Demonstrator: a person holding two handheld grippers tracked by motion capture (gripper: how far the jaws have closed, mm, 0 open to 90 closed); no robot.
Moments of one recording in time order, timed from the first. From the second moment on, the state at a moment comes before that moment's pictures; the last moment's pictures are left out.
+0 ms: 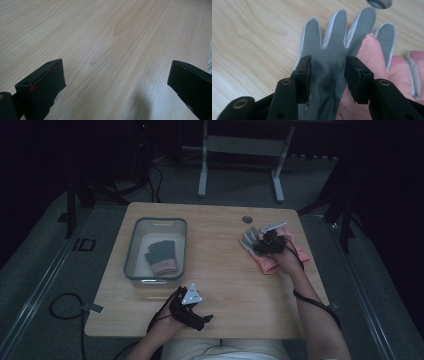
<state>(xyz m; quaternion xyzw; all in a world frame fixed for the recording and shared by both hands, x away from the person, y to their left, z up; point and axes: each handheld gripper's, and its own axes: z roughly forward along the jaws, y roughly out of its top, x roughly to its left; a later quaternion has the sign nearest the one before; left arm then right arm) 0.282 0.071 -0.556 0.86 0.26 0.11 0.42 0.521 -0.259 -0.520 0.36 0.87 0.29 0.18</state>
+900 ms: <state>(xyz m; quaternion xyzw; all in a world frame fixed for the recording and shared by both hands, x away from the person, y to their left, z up) 0.282 0.064 -0.560 0.88 0.24 0.14 0.40 0.449 -0.224 -0.455 0.48 0.77 0.38 0.19</state>
